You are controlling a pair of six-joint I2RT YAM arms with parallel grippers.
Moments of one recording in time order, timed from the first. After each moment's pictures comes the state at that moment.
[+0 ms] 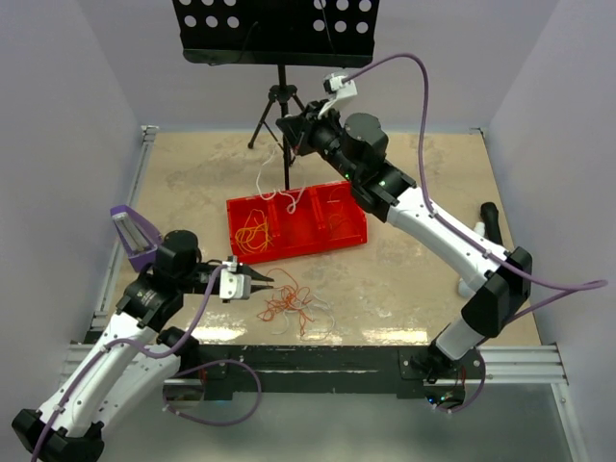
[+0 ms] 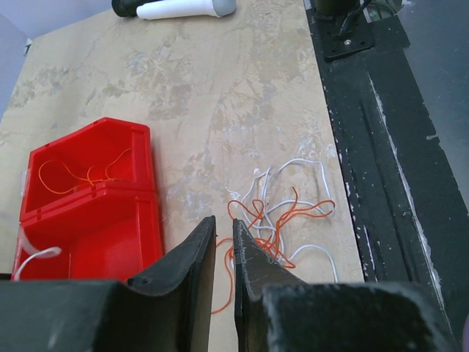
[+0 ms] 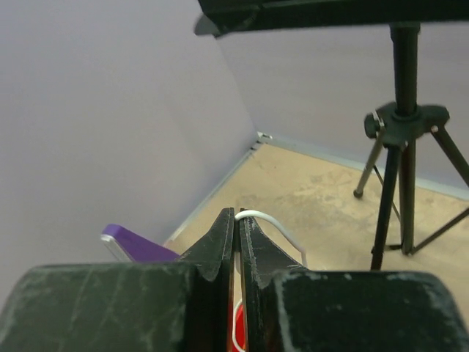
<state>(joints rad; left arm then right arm) -0.48 0.62 0.65 -0.49 0.96 0.72 0.75 1.60 1.62 0.12 0.05 0.38</state>
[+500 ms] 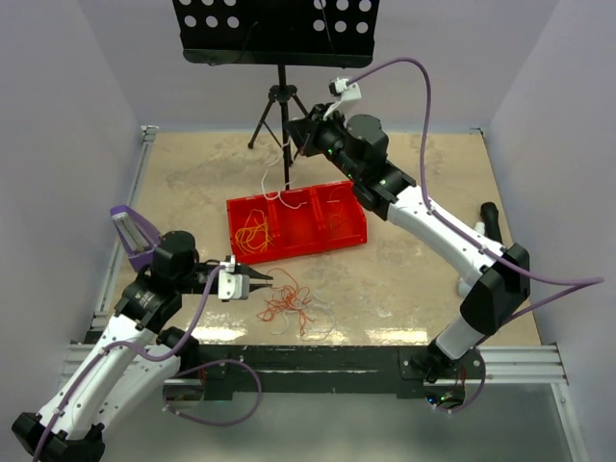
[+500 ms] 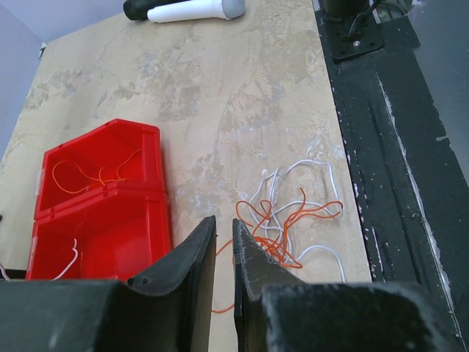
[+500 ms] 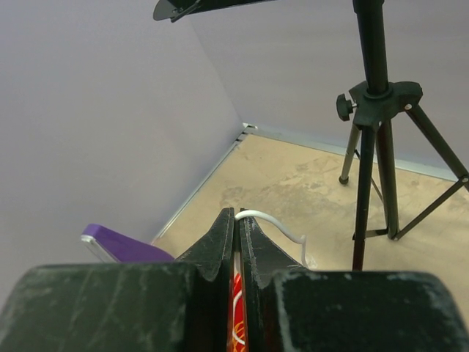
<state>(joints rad) -0.47 0.60 0.65 -0.48 0.95 0.72 0.70 1.62 1.55 0.15 0.03 0.42</state>
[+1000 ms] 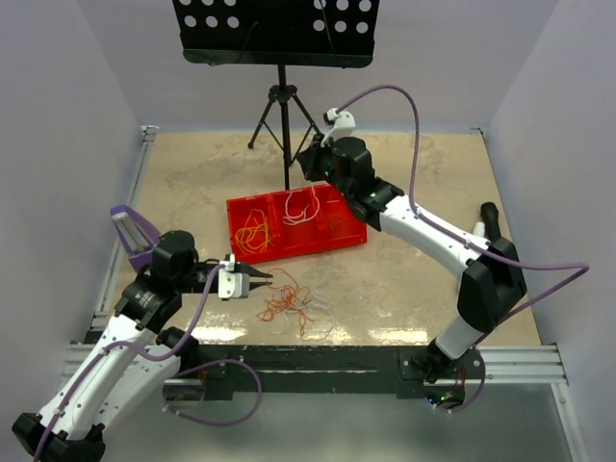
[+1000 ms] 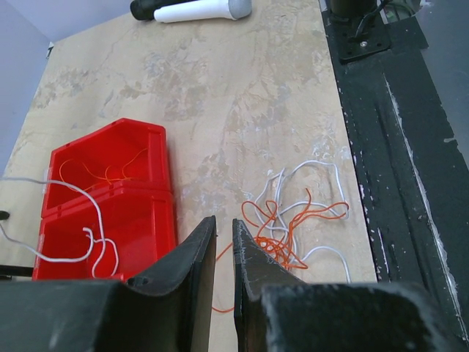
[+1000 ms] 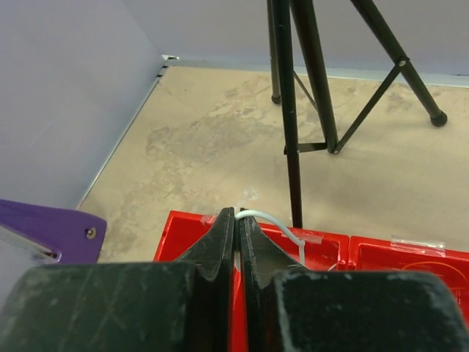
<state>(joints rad) -0.47 0.60 0.65 -0.46 0.95 0.71 0.70 1.64 1.37 0.10 0.16 0.42</state>
